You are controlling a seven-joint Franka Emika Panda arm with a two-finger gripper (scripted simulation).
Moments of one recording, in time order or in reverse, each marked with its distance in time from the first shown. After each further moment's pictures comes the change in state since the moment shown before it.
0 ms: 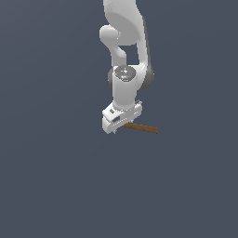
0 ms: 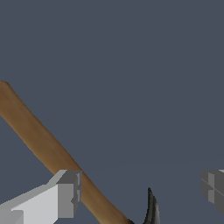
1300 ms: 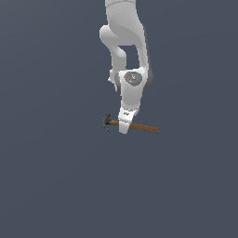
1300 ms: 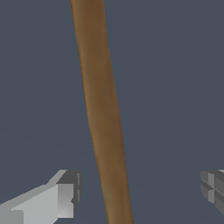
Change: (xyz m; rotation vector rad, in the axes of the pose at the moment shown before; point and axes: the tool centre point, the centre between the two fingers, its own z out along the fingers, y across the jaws) arm -0.029 -0.063 0.048 0.029 -0.019 -0.585
